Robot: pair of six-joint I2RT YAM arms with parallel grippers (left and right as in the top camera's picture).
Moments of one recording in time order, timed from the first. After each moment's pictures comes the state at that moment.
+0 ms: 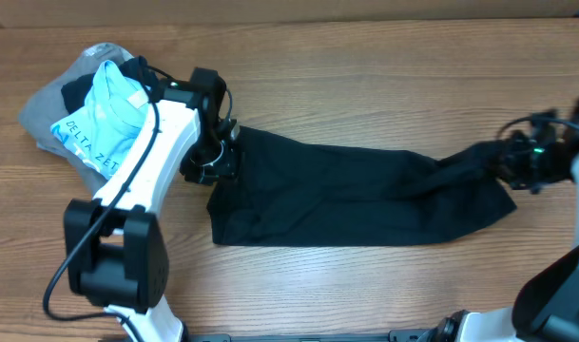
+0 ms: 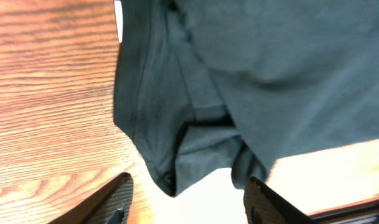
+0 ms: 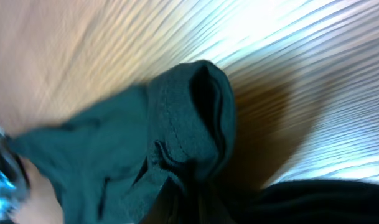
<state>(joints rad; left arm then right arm) -0.20 1.86 1.53 -1.32 0.17 -0.09 -0.42 1.64 1.35 -1.16 -0.43 0.15</state>
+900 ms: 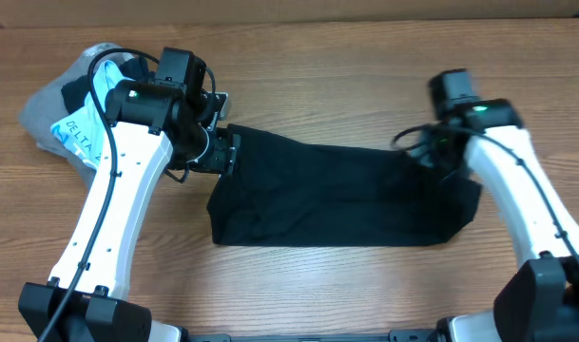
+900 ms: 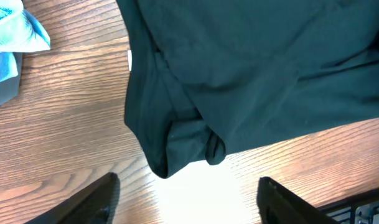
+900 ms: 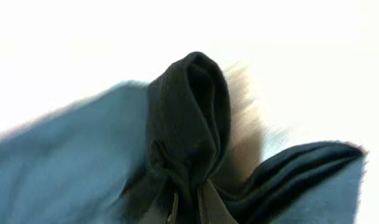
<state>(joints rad) -0.20 1.63 1.61 -1.37 0.18 -0.07 0.05 1.64 1.35 -1.08 0.15 0.61</state>
